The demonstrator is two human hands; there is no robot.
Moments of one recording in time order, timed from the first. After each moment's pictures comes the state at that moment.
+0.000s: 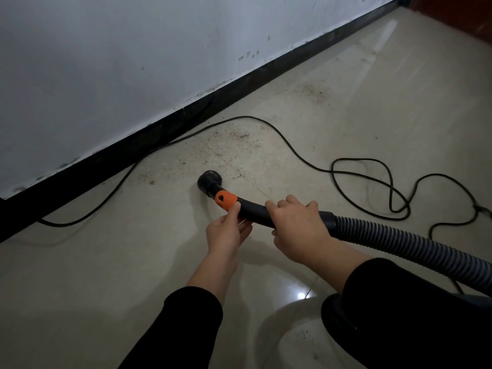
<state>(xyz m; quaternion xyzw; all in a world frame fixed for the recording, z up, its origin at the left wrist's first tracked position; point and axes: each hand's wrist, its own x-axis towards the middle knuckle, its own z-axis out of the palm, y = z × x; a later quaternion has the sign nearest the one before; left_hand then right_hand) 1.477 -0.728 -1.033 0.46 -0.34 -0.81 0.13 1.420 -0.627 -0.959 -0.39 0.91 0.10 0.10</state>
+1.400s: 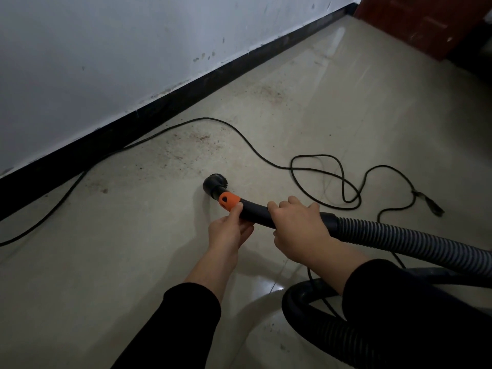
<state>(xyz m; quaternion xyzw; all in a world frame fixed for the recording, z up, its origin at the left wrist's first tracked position) 1.444 -0.672 -1.020 0.42 -0.35 -0.84 0.02 1.406 -0.566 -0.941 -0.31 0.93 0.14 0.11</state>
